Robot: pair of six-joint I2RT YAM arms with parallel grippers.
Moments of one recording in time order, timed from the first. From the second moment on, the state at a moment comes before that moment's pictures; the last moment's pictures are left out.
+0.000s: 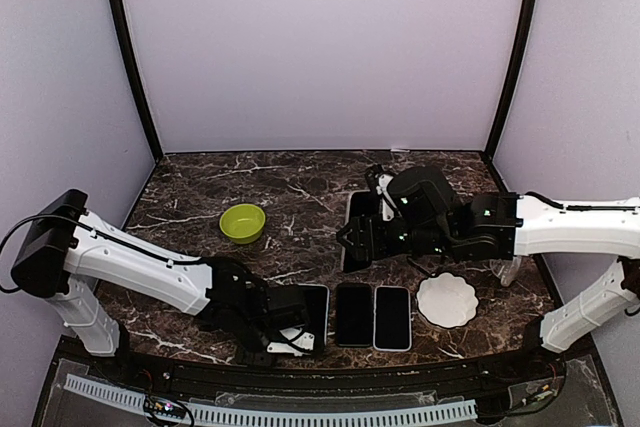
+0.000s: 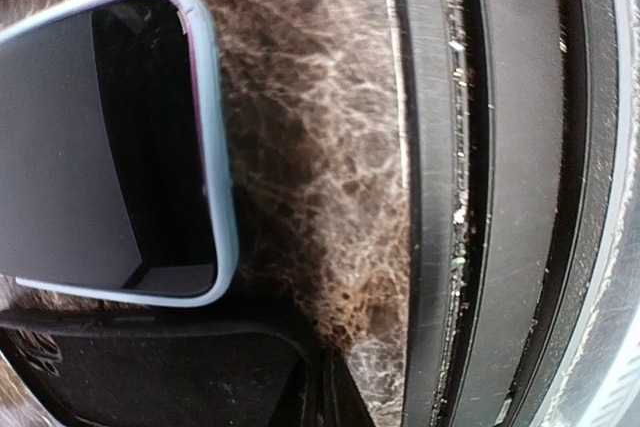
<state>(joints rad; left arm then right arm) -1.33 1.68 0.96 -0.73 -0.05 0.31 1.12 1.34 1.03 -0.34 0.27 0.62</state>
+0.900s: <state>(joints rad) -1.36 1.73 1.02 -0.76 -0.07 0.66 1.12 1.28 1.01 -0.35 0.26 0.65</state>
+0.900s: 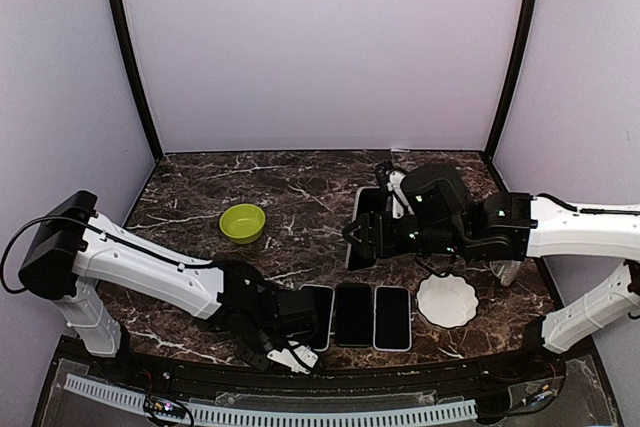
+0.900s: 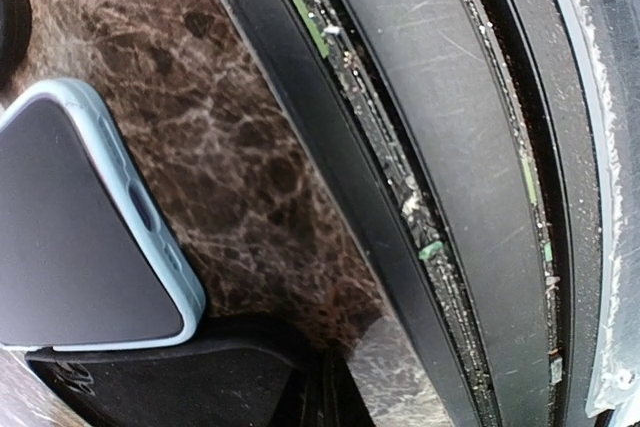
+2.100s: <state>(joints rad) -1.39 1.77 1.06 -0.70 -0.16 0.51 1.12 1.35 1.07 -0.50 0.33 0.71</state>
